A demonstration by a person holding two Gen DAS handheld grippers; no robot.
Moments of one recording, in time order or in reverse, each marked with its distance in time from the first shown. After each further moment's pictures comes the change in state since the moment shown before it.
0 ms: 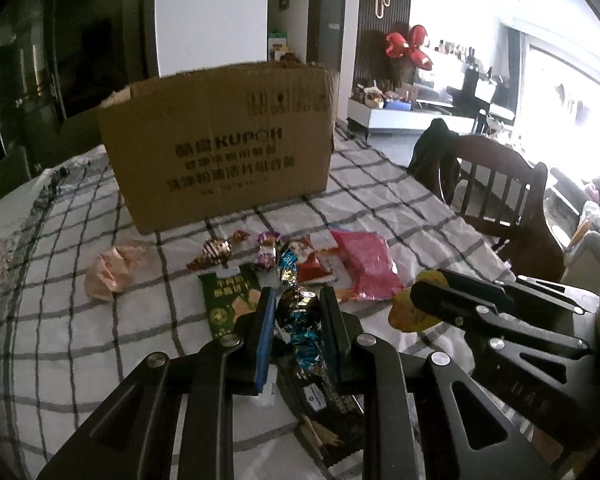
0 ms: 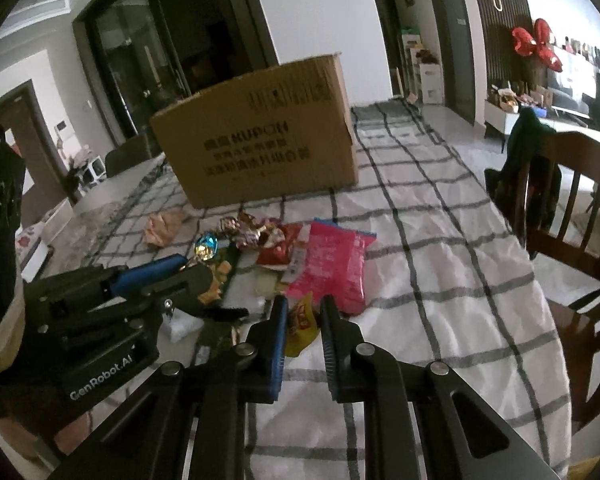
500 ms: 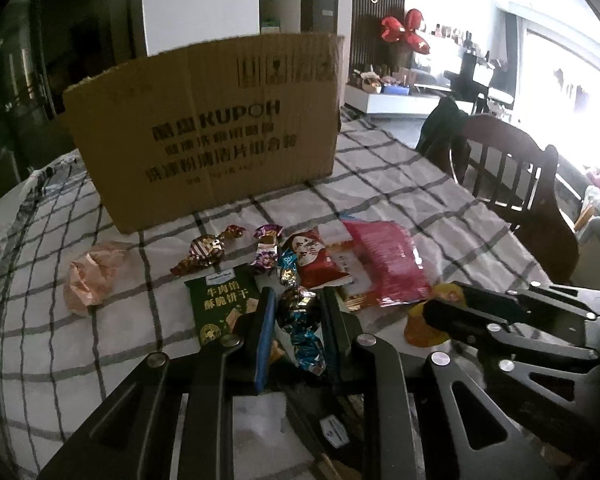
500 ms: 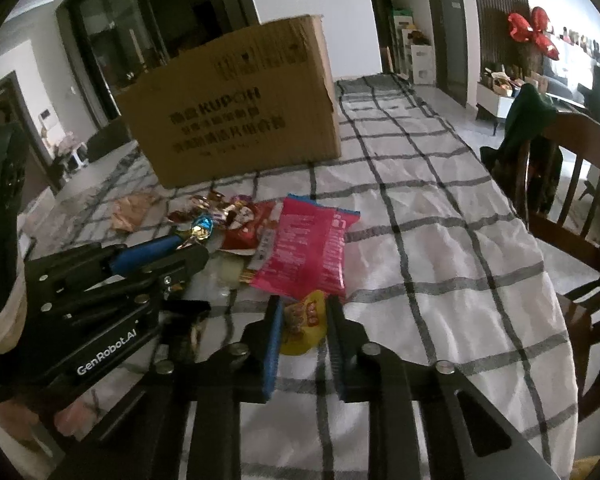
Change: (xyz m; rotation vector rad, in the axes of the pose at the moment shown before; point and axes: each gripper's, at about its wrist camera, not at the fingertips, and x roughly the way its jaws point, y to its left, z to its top) left arm 0.040 0.004 0.000 0.033 0.047 -0.006; right arm 0.030 -0.012 -0.007 0.011 0.090 -0.038
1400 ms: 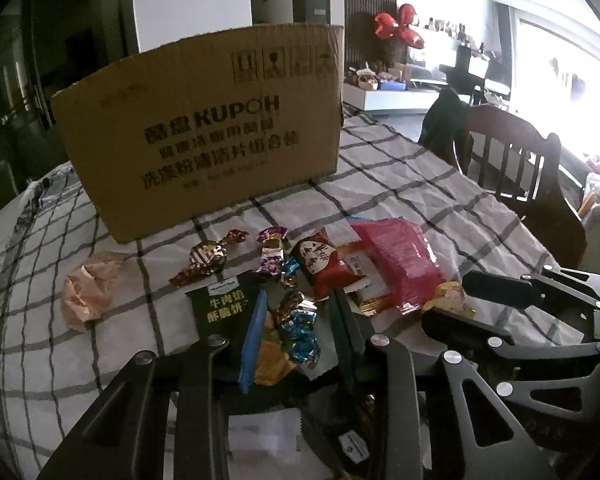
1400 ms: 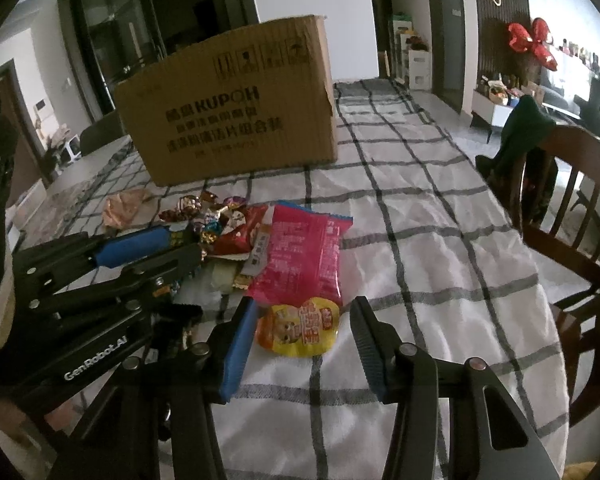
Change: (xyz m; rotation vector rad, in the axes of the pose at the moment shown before) left arm 0.018 0.004 0.002 0.045 0.001 0.012; right arm 0.010 0.001 0.003 -0.025 0.023 -0.044
